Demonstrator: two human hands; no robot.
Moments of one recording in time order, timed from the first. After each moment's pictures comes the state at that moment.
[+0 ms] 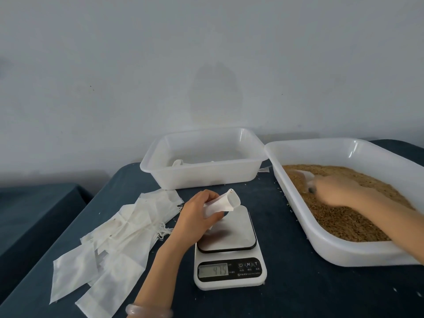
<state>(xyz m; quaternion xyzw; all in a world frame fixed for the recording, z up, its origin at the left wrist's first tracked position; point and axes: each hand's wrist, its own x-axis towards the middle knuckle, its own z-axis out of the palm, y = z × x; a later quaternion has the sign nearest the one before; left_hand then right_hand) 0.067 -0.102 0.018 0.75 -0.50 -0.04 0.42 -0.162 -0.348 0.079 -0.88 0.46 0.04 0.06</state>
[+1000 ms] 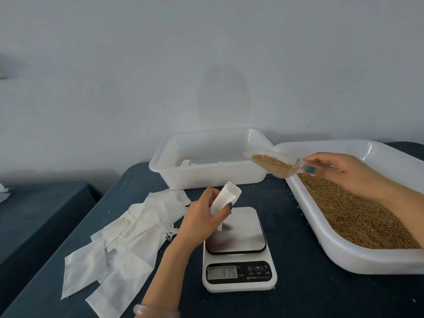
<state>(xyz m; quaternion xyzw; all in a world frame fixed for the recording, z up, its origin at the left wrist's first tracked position) 0.064 -0.097 0.024 0.77 -0.46 -0.07 0.44 -0.175 -0.330 0.120 -0.91 0.20 -0.20 0.31</state>
